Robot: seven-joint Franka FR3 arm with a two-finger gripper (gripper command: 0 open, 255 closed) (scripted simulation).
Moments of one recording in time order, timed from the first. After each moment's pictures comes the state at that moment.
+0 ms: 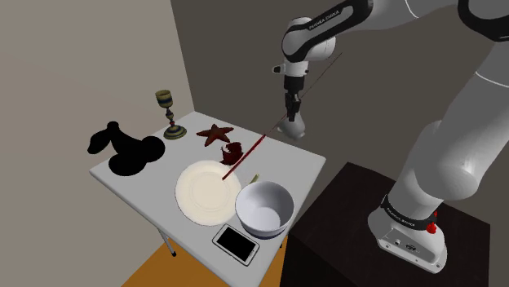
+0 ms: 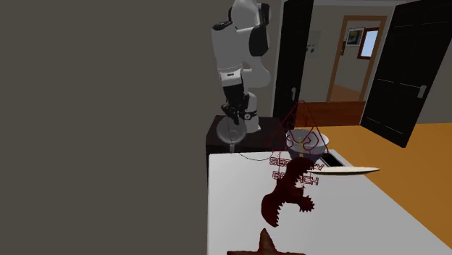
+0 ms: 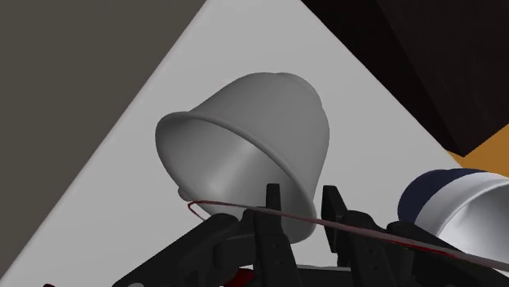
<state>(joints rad) 0.15 -0.09 -0.29 -2.22 0.14 1.98 -1.08</state>
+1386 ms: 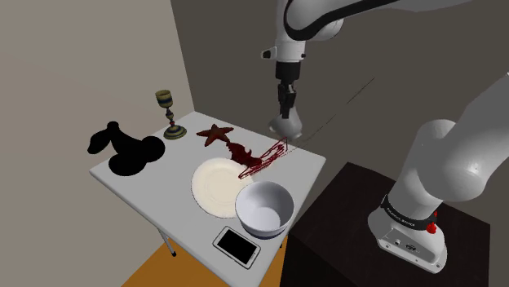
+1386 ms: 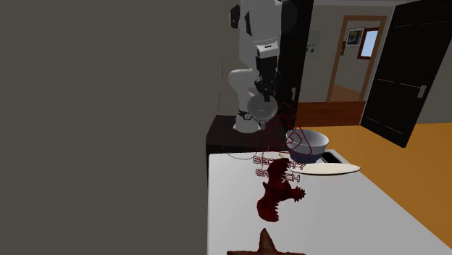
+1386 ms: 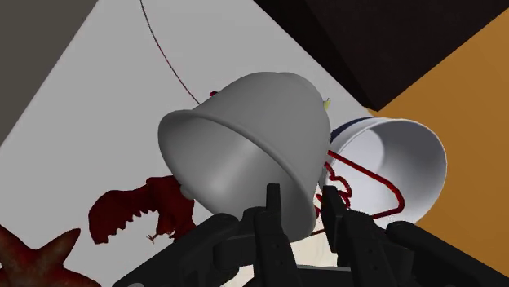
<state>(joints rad) 0.24 -0.31 -0.14 -2.24 0.15 1.83 -0.81</state>
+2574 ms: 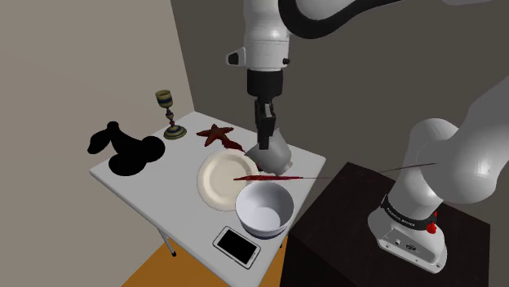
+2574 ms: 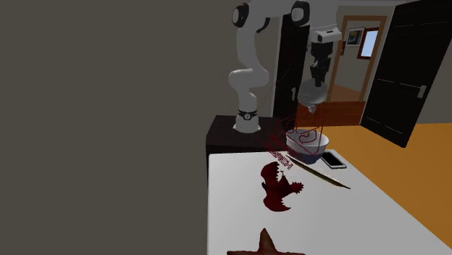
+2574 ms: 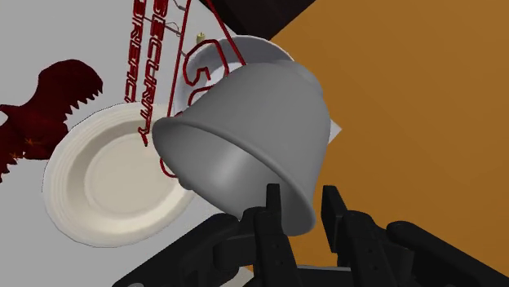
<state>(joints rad) 0.42 -0.37 0.16 -2.20 0.28 1.81 -0.37</state>
